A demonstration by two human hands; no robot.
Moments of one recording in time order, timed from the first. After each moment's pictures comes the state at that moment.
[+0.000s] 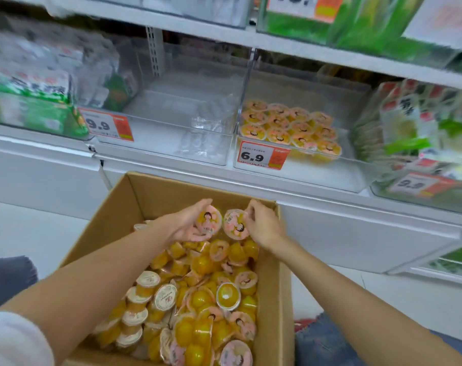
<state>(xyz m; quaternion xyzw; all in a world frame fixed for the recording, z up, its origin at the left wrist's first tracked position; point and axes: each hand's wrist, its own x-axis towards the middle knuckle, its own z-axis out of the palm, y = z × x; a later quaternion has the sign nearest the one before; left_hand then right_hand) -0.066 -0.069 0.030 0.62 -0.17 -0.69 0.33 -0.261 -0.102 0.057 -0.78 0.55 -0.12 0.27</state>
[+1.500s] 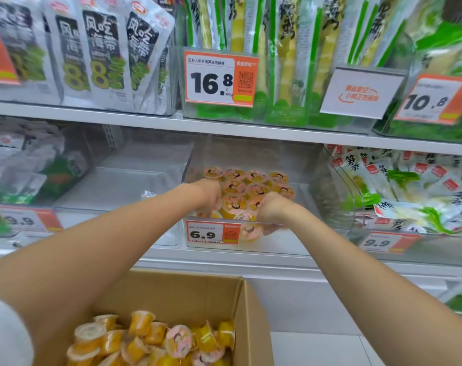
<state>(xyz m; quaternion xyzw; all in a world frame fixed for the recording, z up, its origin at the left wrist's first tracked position) -0.133 -0.263 0.196 0.66 -0.74 -0.11 -0.10 -0.309 -0.270 0.194 -0.66 0.66 -0.01 0.35</state>
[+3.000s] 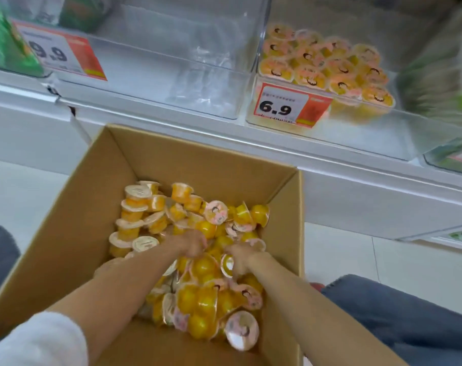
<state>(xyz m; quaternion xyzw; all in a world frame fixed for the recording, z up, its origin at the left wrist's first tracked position) -0.078 -0.033 -0.137 0.67 -0.55 -0.48 -0.15 -0.248 -0.064 -0.115 -0.78 0.39 0.40 0.27</state>
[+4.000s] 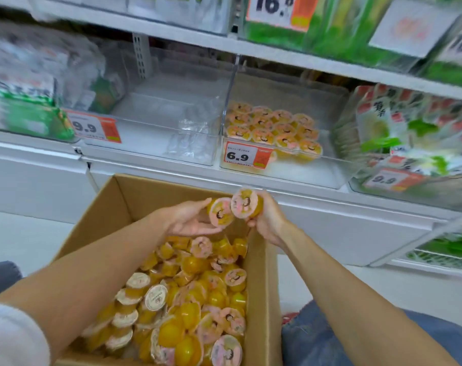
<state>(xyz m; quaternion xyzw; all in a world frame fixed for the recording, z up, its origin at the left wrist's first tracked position) -0.087 -0.075 0.050 0.50 -0.16 -0.77 0.36 -0.281 -0.114 0.077 -0.40 0.52 -0.31 0.68</state>
